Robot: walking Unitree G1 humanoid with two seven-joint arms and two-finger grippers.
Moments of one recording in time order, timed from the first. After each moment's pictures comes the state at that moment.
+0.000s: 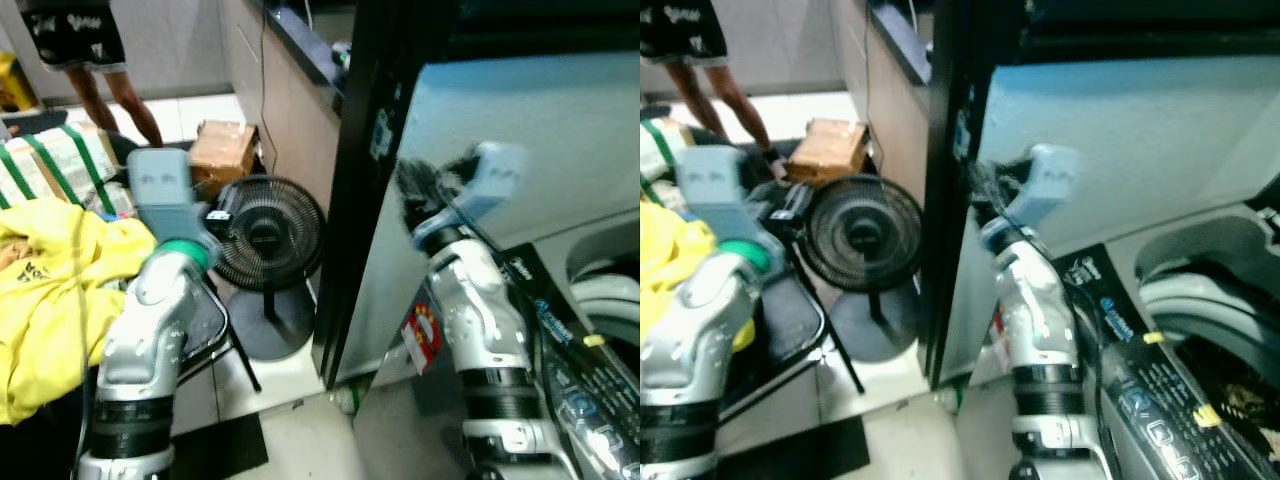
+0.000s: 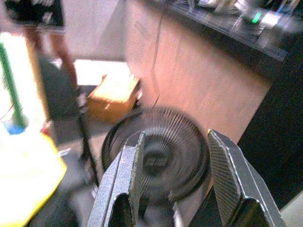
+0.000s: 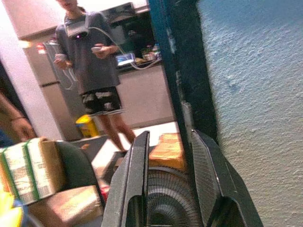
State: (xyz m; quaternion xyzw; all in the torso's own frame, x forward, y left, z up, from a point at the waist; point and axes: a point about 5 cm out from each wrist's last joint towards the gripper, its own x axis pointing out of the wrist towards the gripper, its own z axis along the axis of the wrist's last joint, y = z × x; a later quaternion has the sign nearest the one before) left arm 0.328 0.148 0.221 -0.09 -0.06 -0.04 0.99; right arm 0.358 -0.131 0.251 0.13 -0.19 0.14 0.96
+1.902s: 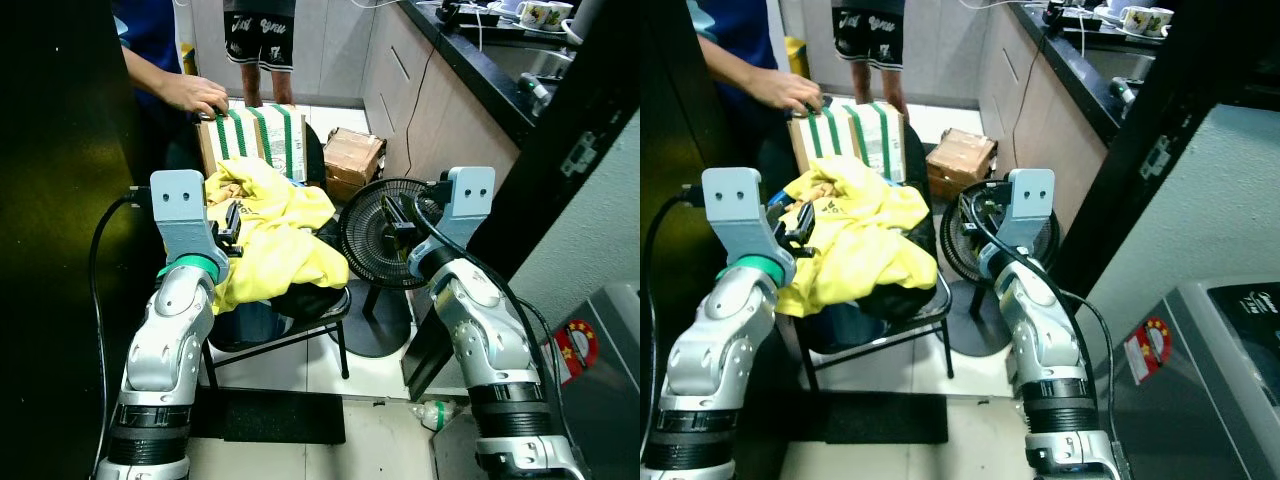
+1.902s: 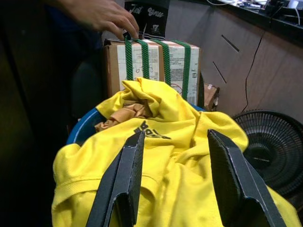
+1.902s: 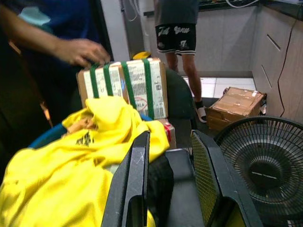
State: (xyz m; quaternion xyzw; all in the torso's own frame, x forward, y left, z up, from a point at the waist) left arm 0.332 0.149 0.219 -0.05 -0.06 0.00 1.00; right arm 0.354 -0.122 0.215 0.08 -0.09 0.17 0.98
